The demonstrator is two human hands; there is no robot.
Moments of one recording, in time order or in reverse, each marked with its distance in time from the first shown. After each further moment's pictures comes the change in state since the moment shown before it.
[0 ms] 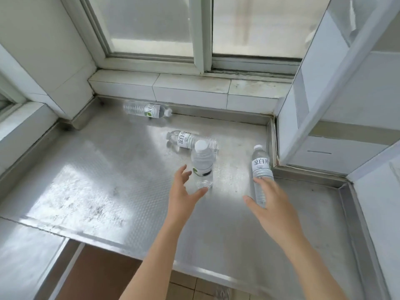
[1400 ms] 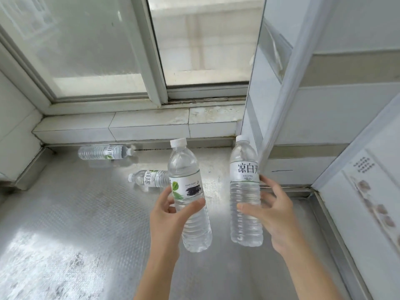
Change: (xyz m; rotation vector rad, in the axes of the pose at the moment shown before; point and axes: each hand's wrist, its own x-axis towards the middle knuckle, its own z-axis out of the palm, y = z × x) left_hand 0.014 0.111 0.022 -0.370 -0.054 -0.006; right_hand 0.044 -0.001 -0.063 1.012 0.158 0.333
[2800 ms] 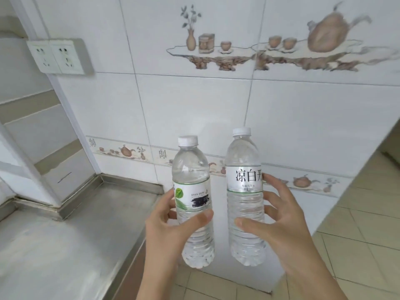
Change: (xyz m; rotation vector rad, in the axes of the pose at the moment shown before) left_hand -0.357 0.021 -0.074 0.001 -1.371 0.242; right_hand -0.566 0.086 0.005 0.081 1.202 -0.342
